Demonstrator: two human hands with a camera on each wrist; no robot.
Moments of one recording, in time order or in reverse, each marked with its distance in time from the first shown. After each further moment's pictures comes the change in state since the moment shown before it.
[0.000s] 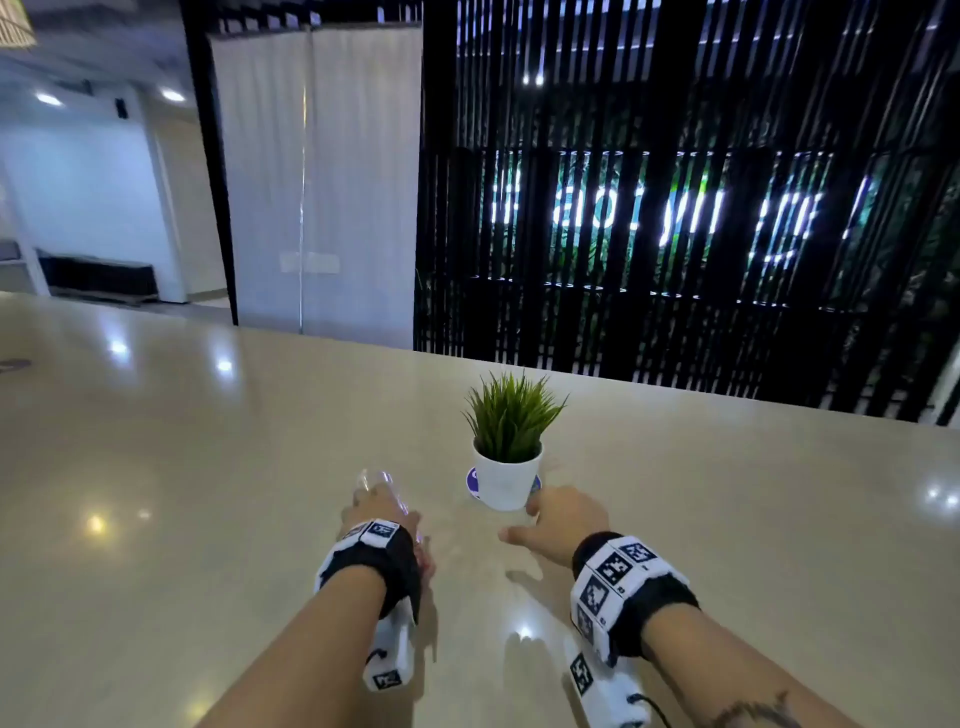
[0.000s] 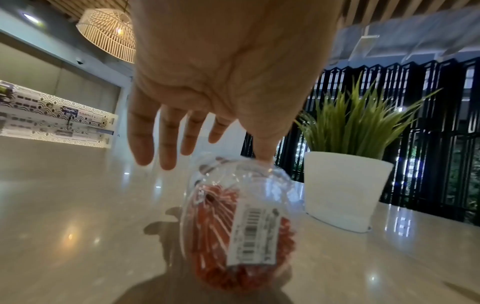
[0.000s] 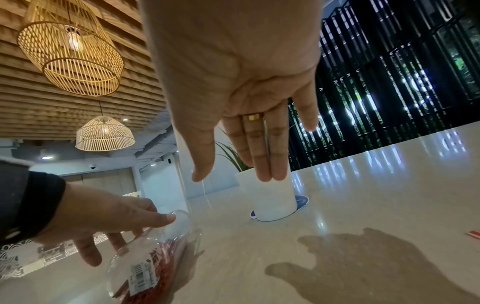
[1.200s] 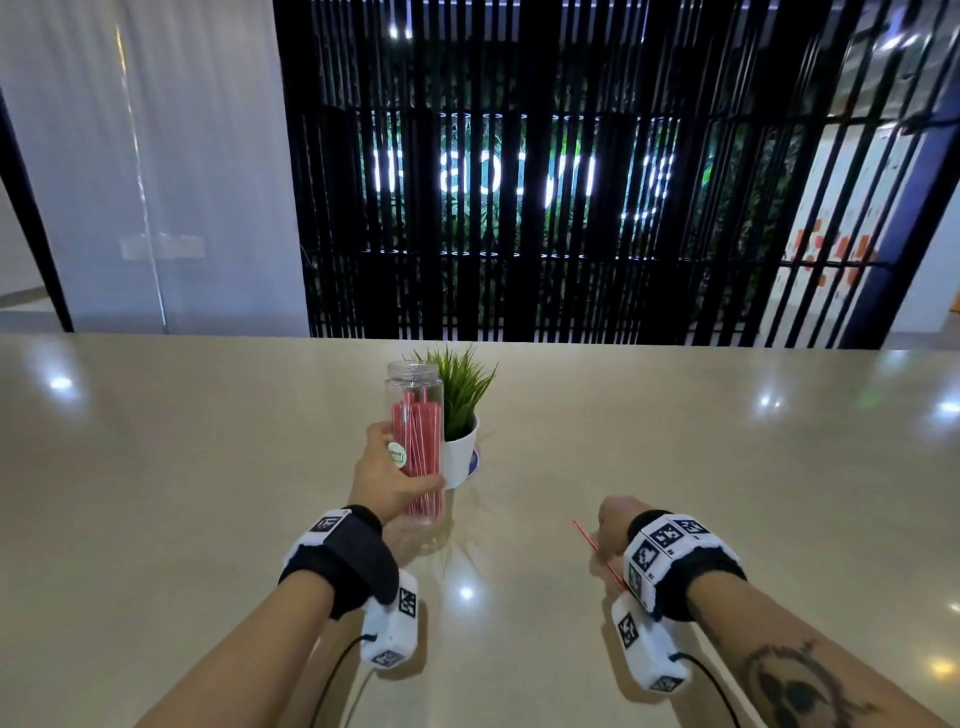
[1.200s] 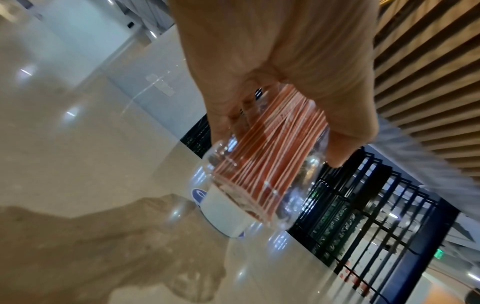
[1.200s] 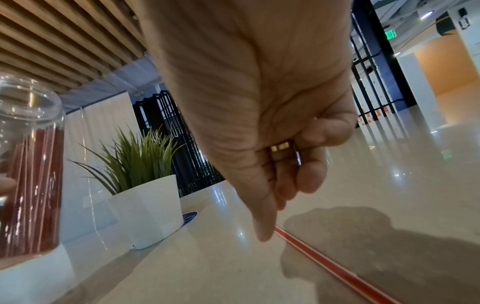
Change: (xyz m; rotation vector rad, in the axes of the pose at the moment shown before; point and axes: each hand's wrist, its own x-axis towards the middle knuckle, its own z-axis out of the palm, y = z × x) left_hand -0.011 0.044 -0.011 -0.699 -0.206 0.527; right_hand -0.020 0.095 0.015 -0.092 -0.337 0.558
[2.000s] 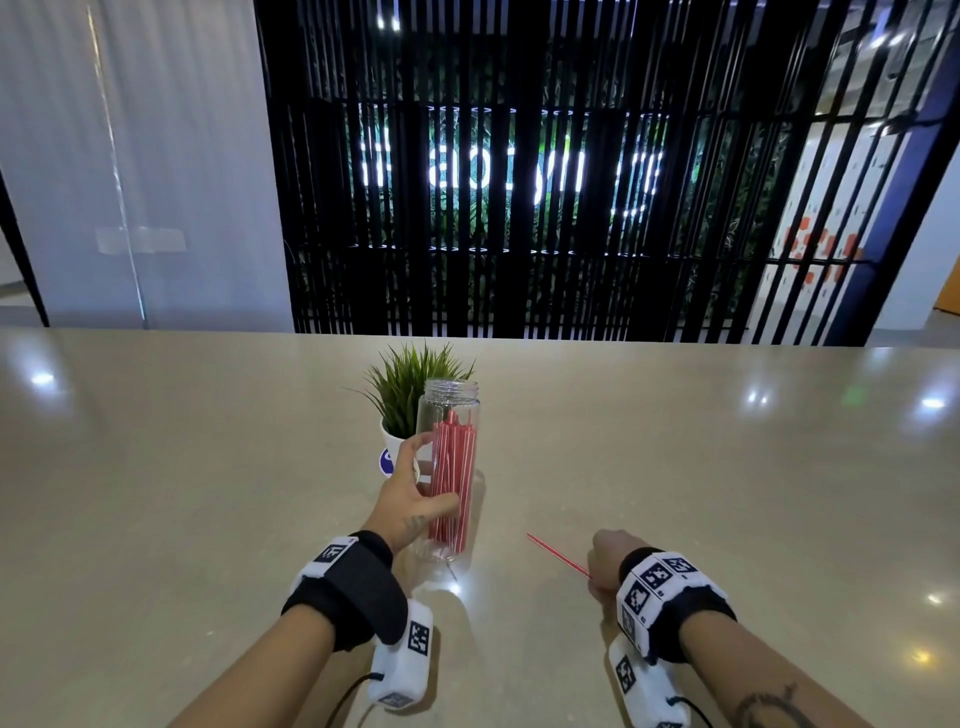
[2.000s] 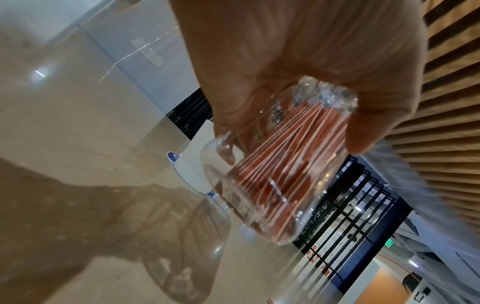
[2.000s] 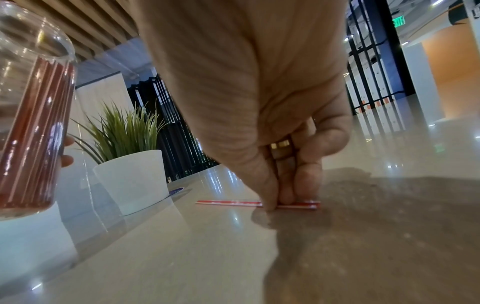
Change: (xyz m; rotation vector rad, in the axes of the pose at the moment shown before) left_hand -0.029 0.017 0.041 -0.320 -0.289 0.019; right_hand 0.003 0.025 0.037 -0.072 -0.011 0.000
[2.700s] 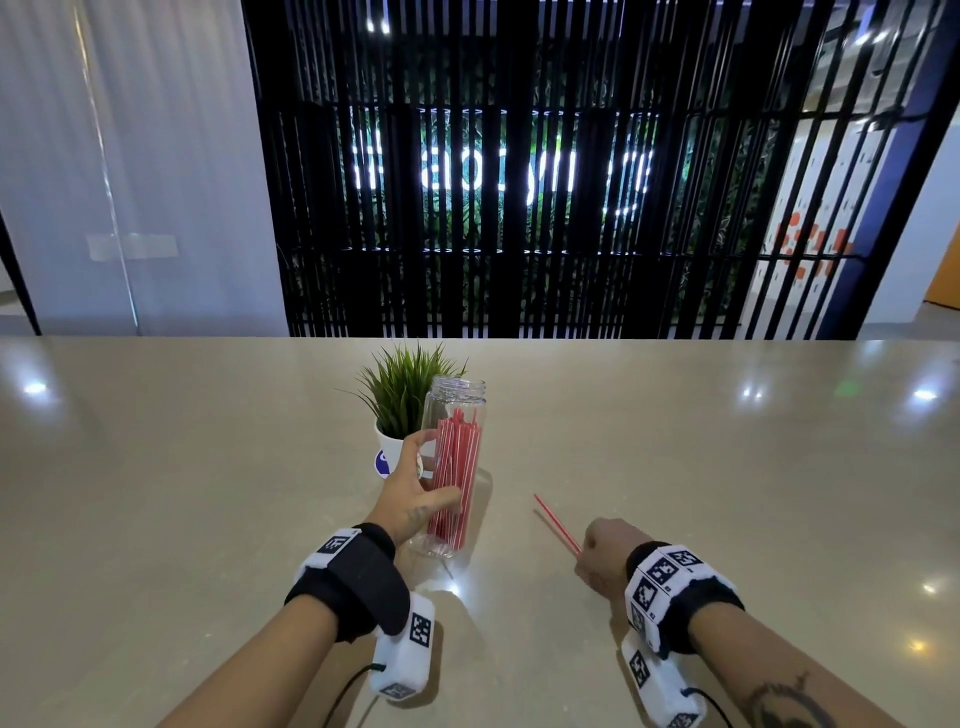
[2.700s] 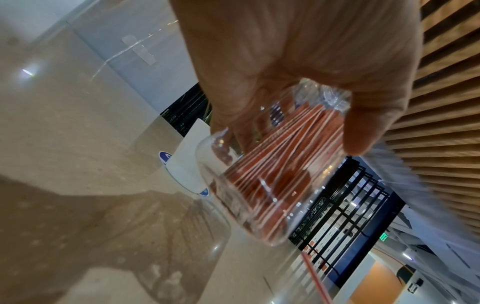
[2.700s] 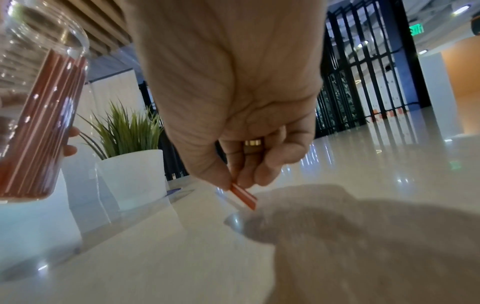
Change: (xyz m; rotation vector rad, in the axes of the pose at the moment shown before) left_hand 0.000 0.011 0.008 0.044 -0.028 0.002; right_hand -0.007 0.012 -0.001 0.259 0.075 -0.081
